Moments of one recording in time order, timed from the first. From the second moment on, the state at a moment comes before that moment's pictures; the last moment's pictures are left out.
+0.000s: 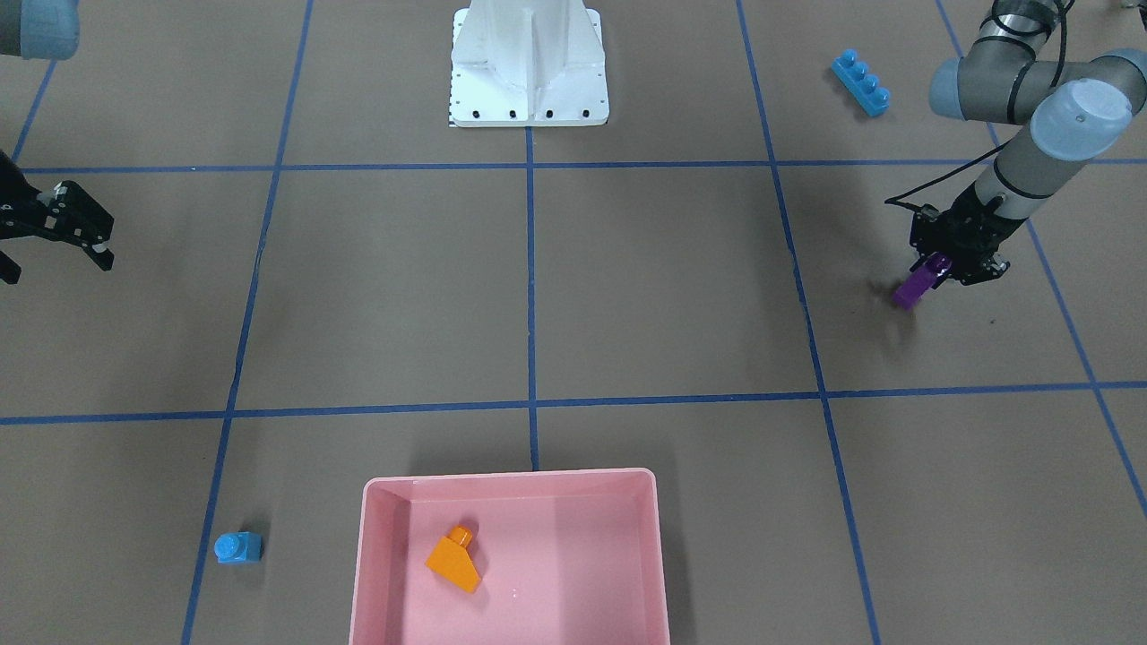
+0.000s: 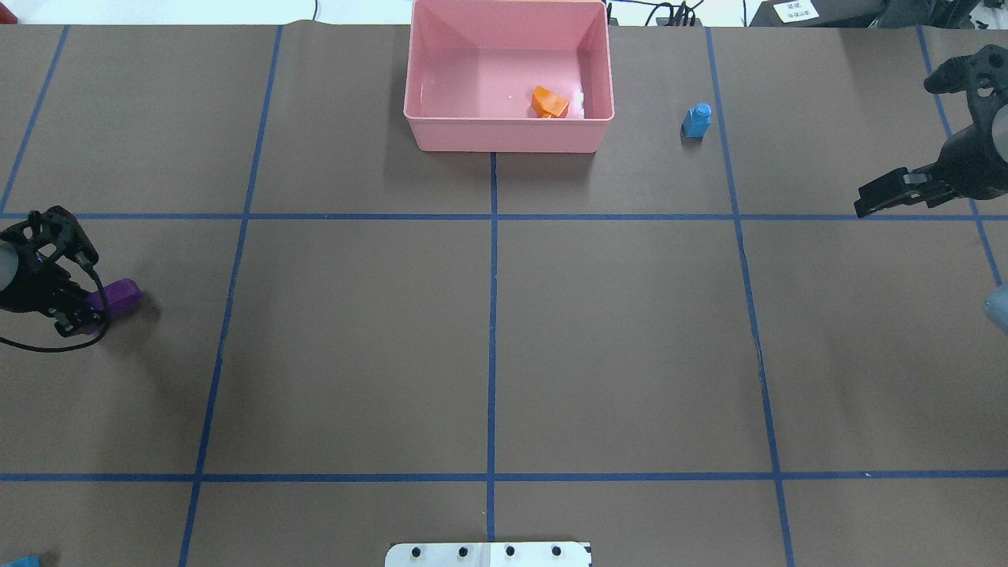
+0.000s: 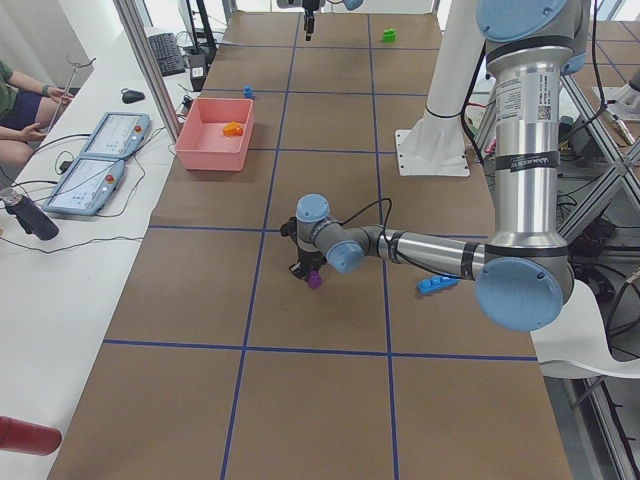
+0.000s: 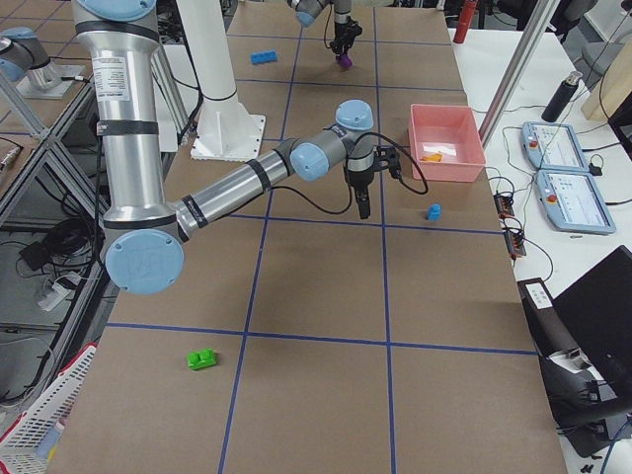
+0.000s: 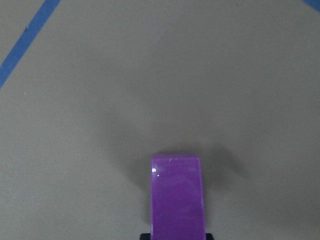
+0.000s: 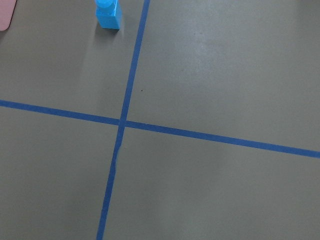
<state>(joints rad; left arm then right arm) -0.89 -1.50 -1.70 -2.15 -2.10 -0.05 1.09 -1.50 2.02 -1.49 2.15 0.58</state>
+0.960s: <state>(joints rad) -0.89 -2.00 -1.76 -1.76 -2.11 -0.92 1.09 -1.42 1.93 -1.49 2.14 0.58</state>
